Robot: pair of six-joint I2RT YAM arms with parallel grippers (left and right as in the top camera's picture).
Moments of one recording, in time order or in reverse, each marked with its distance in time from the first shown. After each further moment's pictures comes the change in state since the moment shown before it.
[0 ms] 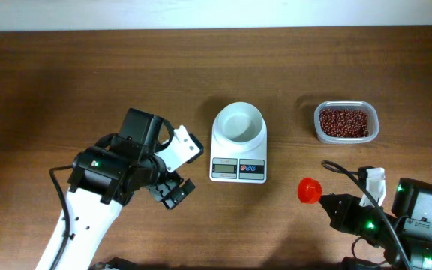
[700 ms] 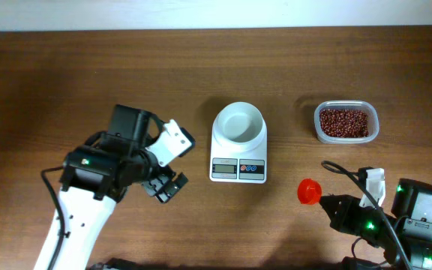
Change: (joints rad) left arm 0.081 0.000 0.000 0.024 0.010 0.037; right arm 0.000 0.000 0.000 -0.008 0.000 0.000
